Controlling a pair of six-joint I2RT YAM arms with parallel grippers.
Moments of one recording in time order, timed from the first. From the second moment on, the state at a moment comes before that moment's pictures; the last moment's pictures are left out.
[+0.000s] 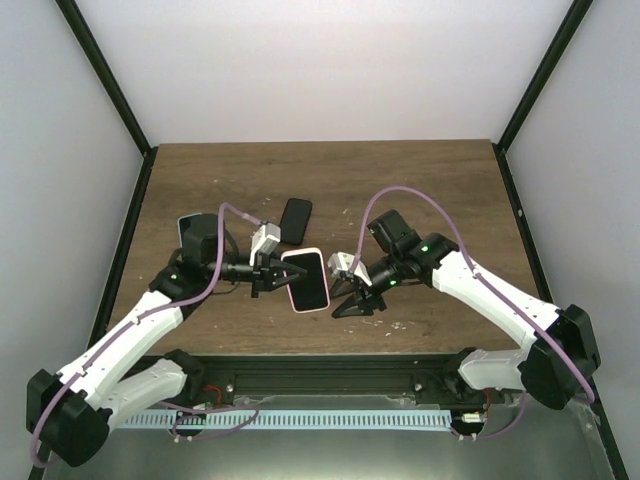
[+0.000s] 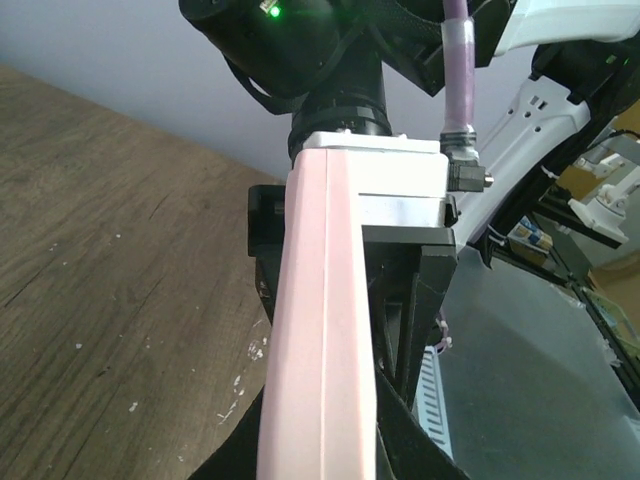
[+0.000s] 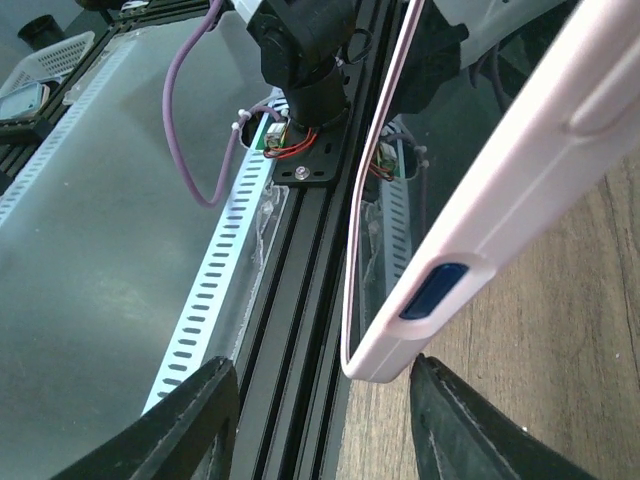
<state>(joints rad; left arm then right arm) -0.54 0.95 0.74 -0.11 0.99 -0.11 0.68 1.26 0.99 -0.79 -0.98 -0.71</state>
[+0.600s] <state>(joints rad) -0.49 1.04 0.72 0.06 1.12 -0.32 0.69 1.26 1.02 -0.81 -0.96 -0.77</state>
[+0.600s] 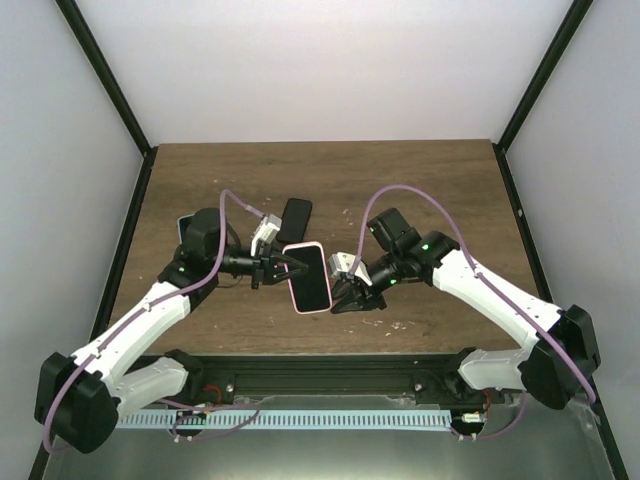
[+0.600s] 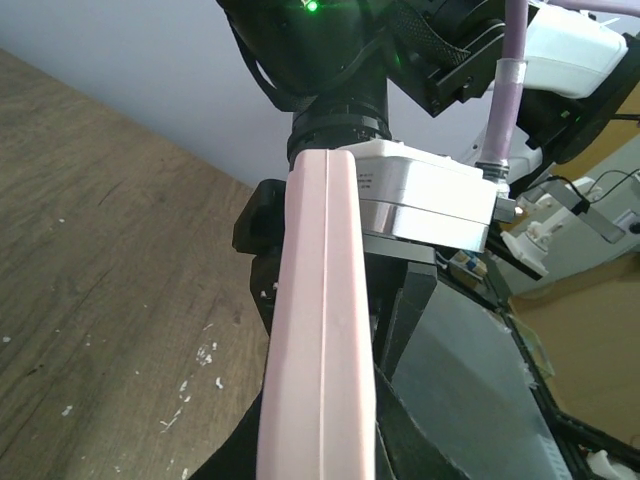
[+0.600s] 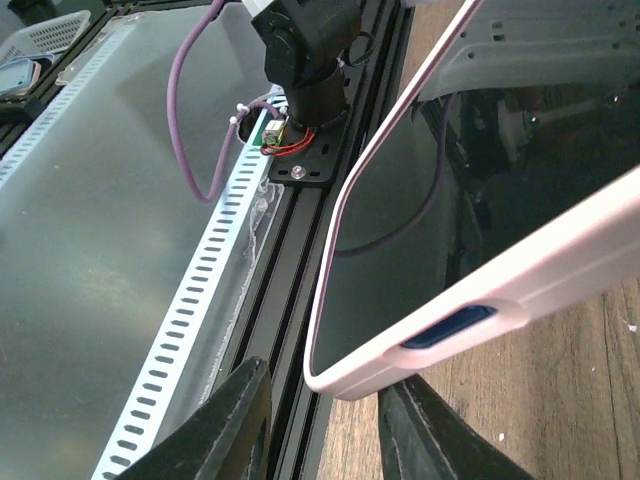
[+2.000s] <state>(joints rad) -0.46 1.19 0.69 0.34 1.33 -0.58 0.73 1.30 1.10 -0.94 -0.89 -0.98</state>
